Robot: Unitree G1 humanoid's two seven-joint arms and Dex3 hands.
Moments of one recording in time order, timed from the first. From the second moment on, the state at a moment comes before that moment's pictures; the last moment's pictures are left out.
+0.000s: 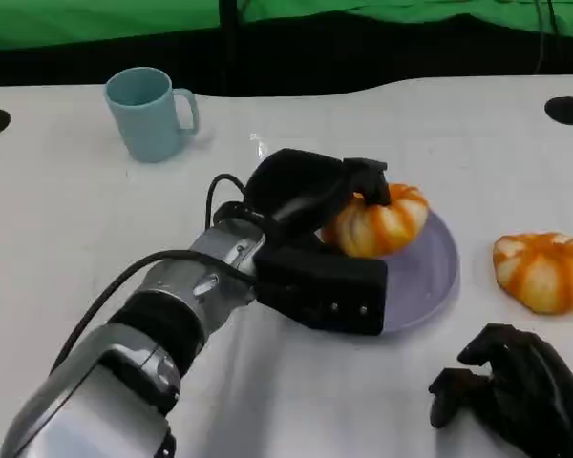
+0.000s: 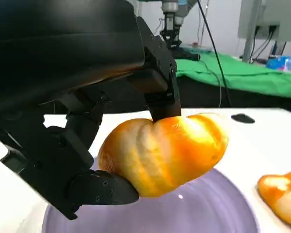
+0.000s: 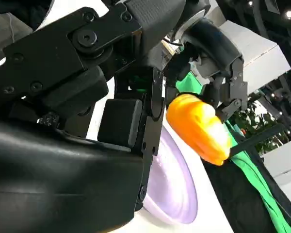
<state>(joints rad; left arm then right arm) -0.93 0.00 -0.56 1.13 0.77 -0.40 0.33 -0.07 0.05 -0.23 0.44 0.51 0.05 0.69</state>
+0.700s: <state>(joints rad) -1.01 0.04 -0.64 1.05 0.78 -0.30 -0.06 -0.07 0.06 -0.21 0.43 0.51 0.05 0.69</state>
